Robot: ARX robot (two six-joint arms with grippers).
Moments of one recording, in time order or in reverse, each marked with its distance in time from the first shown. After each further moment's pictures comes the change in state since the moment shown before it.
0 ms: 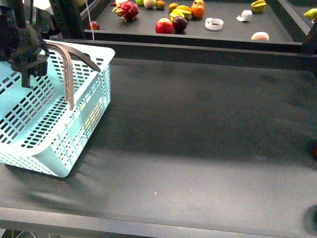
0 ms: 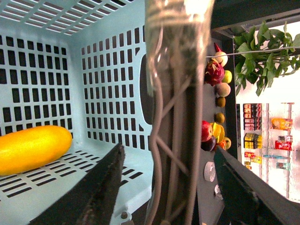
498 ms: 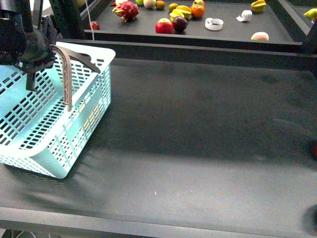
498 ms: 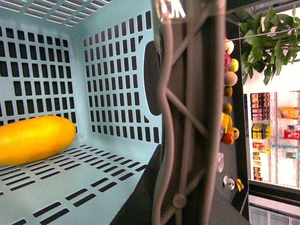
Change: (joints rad) left arm -0.019 0.020 0.010 -0.006 0.006 0.027; right arm 0.000 0.000 0.000 0.000 0.000 0.000
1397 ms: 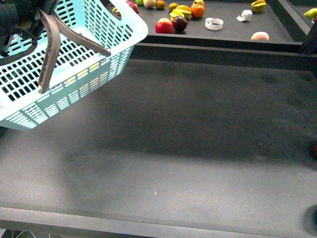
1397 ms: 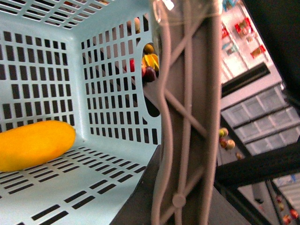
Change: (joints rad) left arm -0.069 -0.313 -0.393 0.460 0.304 0.510; right arm 0.000 0.000 0.000 0.000 0.000 0.000
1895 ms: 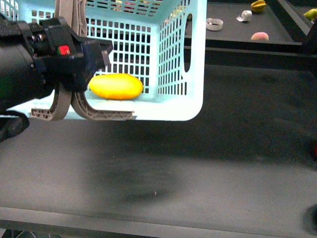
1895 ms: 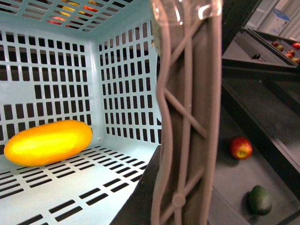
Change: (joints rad) left arm -0.186 -0.275 -0.424 0.114 0.233 0.599; right arm 0.000 0.000 0.000 0.000 0.000 0.000
